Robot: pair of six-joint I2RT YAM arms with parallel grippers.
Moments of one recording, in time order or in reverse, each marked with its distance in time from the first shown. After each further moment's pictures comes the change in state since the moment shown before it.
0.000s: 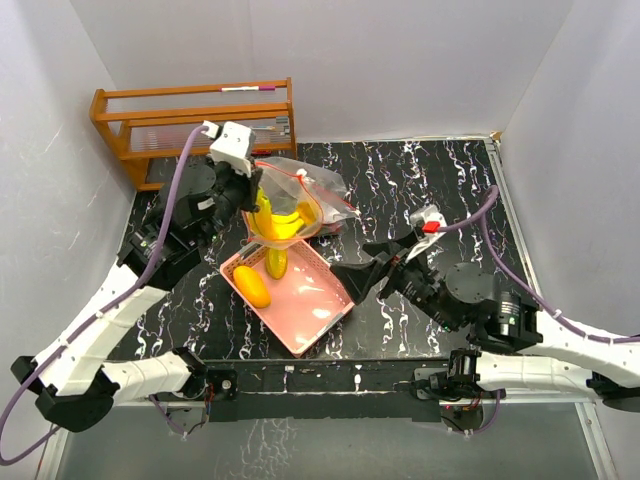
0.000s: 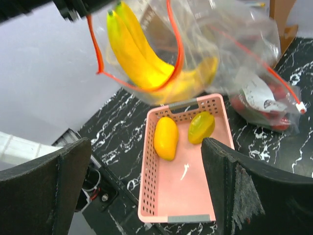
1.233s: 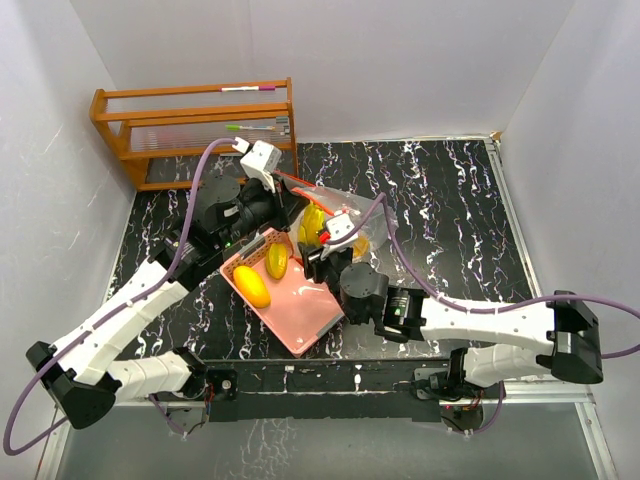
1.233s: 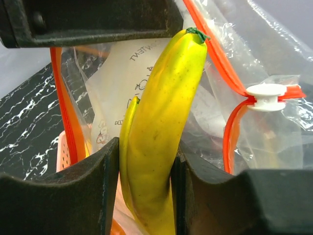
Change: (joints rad) left arm 0.005 0.005 -0.201 0.198 0.367 -0.279; right arm -0.013 0.493 -0.067 0.537 0.302 -0.346
